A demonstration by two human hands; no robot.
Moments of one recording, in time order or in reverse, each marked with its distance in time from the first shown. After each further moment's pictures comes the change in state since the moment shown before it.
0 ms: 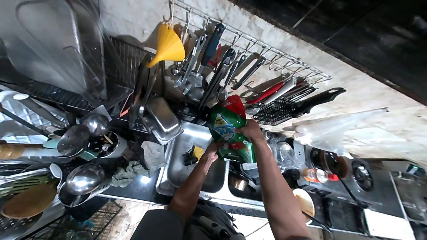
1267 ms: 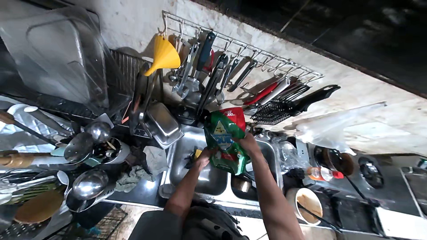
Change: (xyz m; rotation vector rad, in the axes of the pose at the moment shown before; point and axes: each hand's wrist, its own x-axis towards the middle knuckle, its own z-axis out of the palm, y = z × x) left_hand -0.001 -0.006 -0.063 0.384 -0.009 0.013; right_hand -0.012 0.061 0.047 0.335 0.030 -0.044
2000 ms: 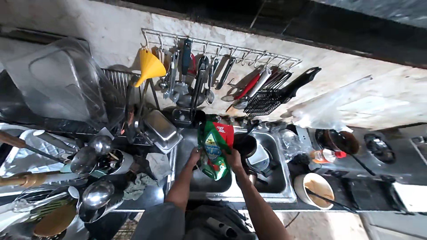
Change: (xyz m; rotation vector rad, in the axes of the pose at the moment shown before) left_hand 0.016 -0.013 -0.084 0.645 0.183 -0.015; right_hand -0.060 0.068 0.097 0.122 0.106 0.064
